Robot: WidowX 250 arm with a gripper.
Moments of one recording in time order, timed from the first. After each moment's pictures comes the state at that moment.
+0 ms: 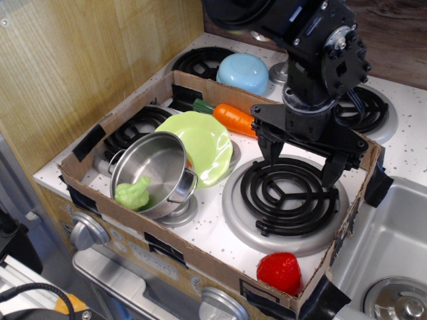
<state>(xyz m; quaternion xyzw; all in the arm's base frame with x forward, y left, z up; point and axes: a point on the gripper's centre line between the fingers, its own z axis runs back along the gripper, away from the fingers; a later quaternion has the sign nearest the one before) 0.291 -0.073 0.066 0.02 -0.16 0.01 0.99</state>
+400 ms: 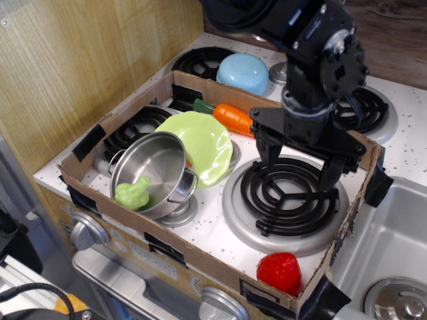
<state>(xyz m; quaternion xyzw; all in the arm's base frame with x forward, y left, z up) 0.286 -0.070 0.060 0.03 -0.15 0.01 0.99</state>
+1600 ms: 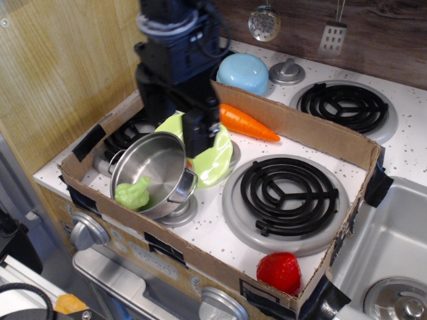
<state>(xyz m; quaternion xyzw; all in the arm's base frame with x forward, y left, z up) 0.223 0.033 0.117 0.04 -0.05 -0.15 0.99</state>
